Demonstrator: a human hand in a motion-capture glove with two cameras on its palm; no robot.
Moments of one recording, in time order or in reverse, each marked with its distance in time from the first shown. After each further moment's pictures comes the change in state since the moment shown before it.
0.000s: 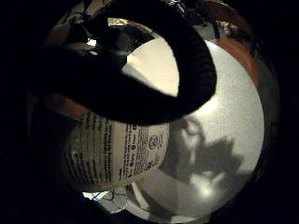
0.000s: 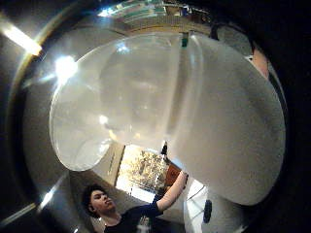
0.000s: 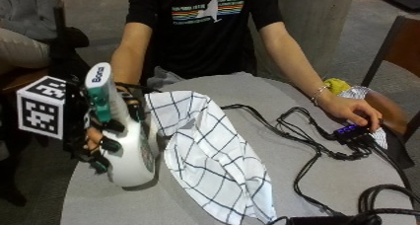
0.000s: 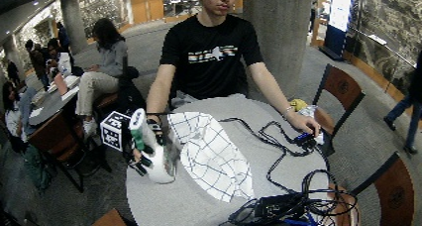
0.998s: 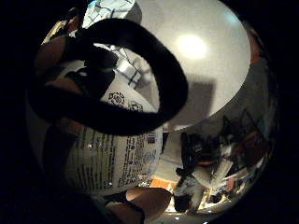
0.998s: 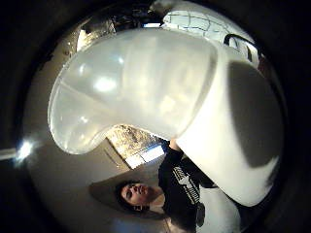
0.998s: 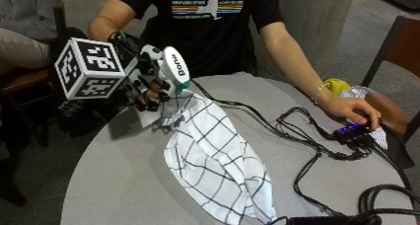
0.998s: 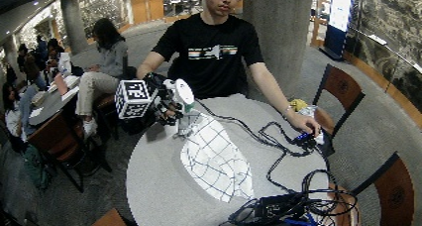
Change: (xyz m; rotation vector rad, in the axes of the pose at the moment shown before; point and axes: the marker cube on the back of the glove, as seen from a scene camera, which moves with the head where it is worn) arm -0.073 0.104 0.015 -0.838 0.326 0.407
